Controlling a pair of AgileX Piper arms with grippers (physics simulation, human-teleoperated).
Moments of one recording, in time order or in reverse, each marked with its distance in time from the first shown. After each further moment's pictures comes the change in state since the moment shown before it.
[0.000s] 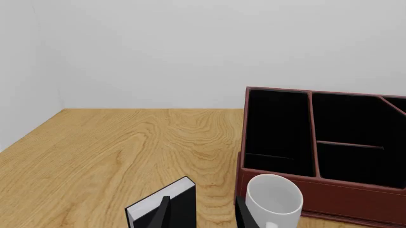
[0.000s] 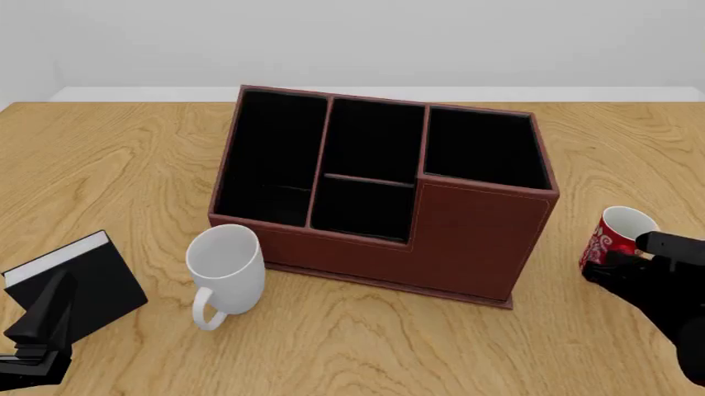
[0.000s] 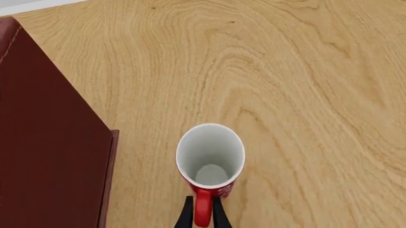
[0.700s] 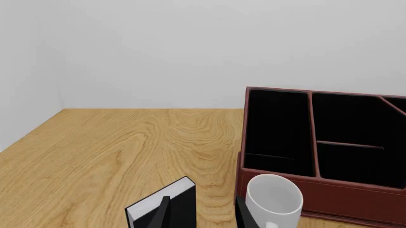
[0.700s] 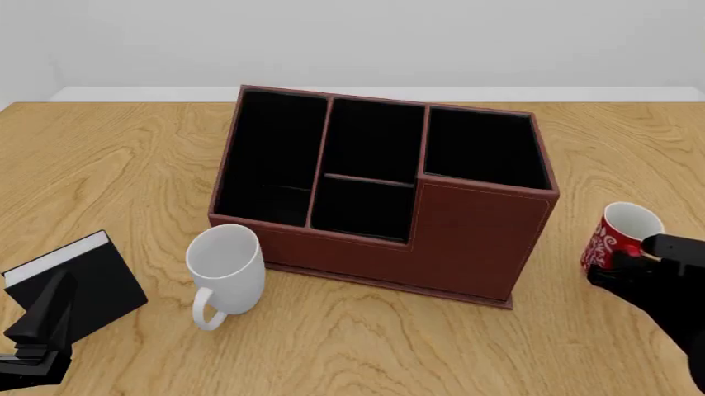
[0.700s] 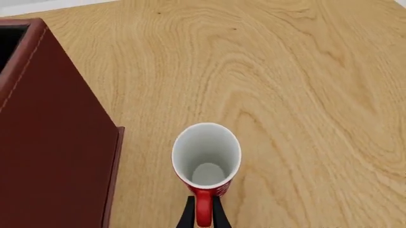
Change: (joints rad) left arm 0.000 0.000 0.000 0.000 0.000; right arm 0.006 -0.113 0.032 0.058 -0.032
